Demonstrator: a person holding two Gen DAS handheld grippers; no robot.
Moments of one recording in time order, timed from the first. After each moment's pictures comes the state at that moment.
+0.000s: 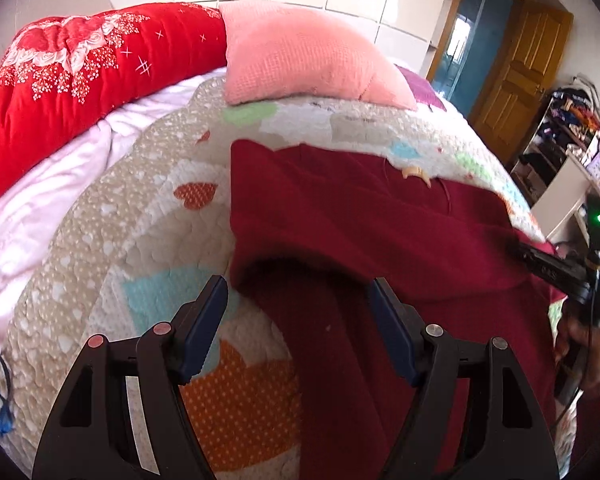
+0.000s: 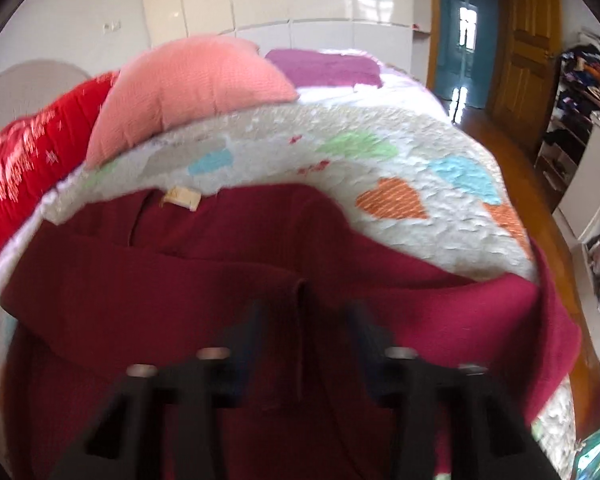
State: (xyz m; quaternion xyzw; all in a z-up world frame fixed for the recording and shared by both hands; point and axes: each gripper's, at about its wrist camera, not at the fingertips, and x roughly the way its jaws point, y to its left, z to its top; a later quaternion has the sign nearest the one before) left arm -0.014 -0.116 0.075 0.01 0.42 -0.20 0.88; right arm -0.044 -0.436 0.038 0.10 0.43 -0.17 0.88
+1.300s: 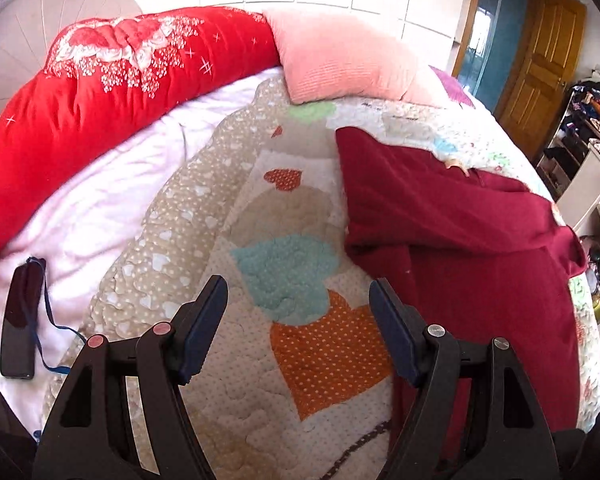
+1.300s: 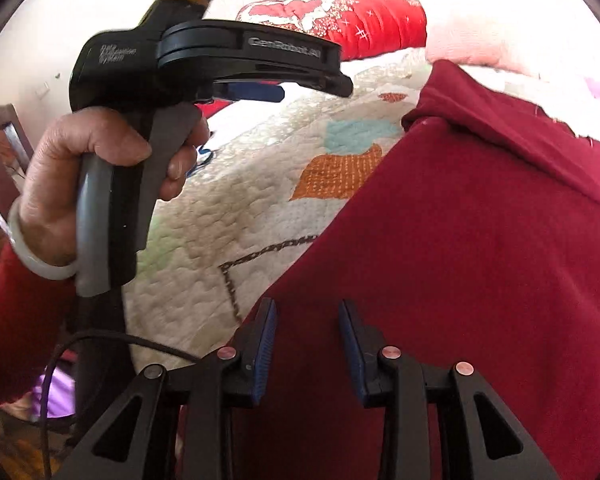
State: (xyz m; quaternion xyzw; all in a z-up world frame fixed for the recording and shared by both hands) left arm -0.043 -0.042 0.098 0.03 0.42 -0.16 0.89; right arm -0.156 -0.172 0.034 0.07 0.46 0.22 0.85
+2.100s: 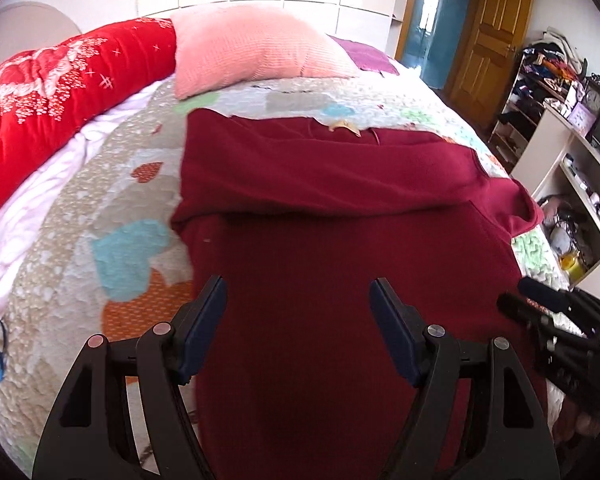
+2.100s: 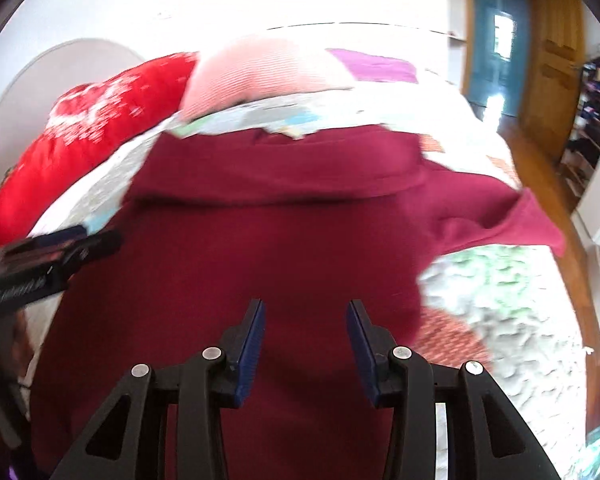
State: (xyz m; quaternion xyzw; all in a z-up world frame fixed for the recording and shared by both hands) left arm -0.095 -0.165 0.082 0.06 0.42 -0.24 0.87; right arm -0.184 -0.351 0.056 0.09 0.42 -0.11 0.90
